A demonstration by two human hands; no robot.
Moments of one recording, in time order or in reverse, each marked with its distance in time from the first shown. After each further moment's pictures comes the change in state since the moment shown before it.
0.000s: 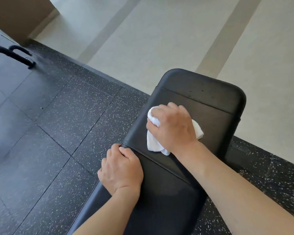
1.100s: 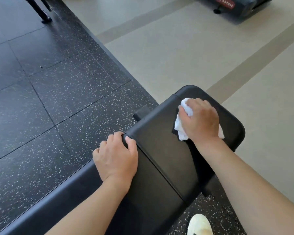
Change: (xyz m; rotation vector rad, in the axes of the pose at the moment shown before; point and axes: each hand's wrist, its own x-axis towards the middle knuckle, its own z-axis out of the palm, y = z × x) left_hand -0.004 -0.004 -0.002 -0.050 0.048 0.052; right_hand 0.046 0.049 -0.026 -0.118 -0.065 0.021
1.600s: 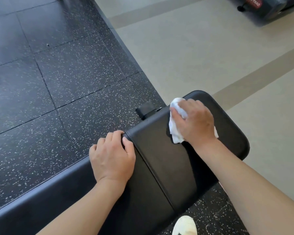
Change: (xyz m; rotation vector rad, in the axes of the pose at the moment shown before) left_hand 0.001 0.002 0.000 0.025 0.004 -0.017; right_hand 0.024 -0.014 0.013 0.033 -0.071 -0.252
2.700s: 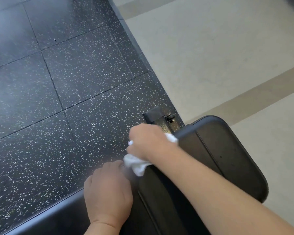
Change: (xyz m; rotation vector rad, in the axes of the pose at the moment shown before) left_hand 0.003 0.002 0.001 0.097 0.088 0.041; right_hand 0.084 -0.094 0.062 0.023 -0.943 -0.272
